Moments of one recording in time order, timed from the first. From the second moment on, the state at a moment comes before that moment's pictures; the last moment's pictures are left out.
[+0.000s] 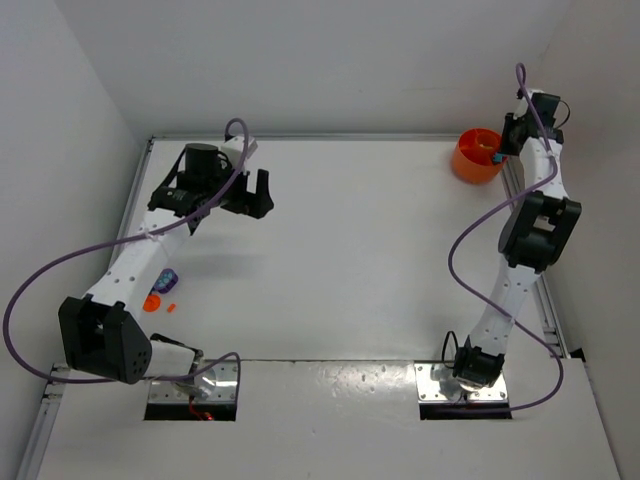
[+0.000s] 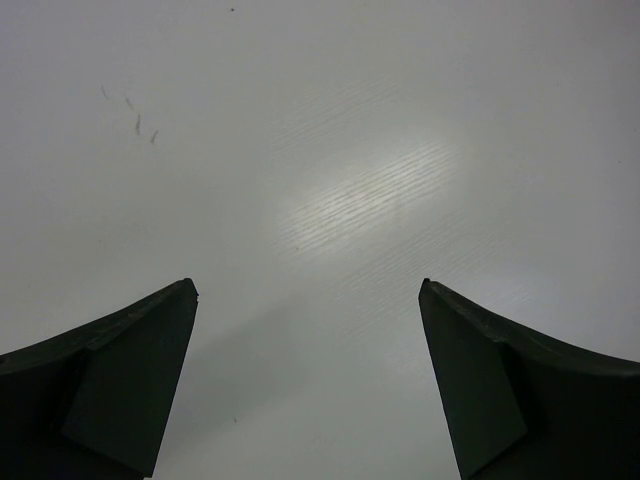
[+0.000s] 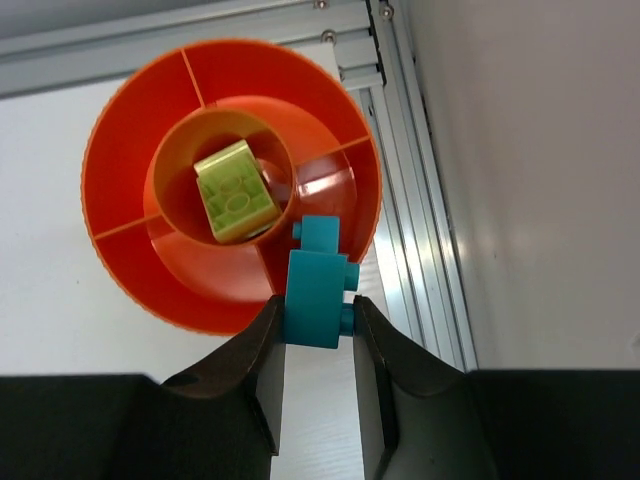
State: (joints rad) left arm -0.22 1.34 1.21 -0.48 0.29 0.01; right arm -0.35 2.26 2.06 -0.49 -0.04 -0.13
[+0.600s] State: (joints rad) left arm -0.22 1.35 1.21 -0.48 0.30 0.01; right arm -0.35 2.37 2.16 -0.46 0.01 -0.13
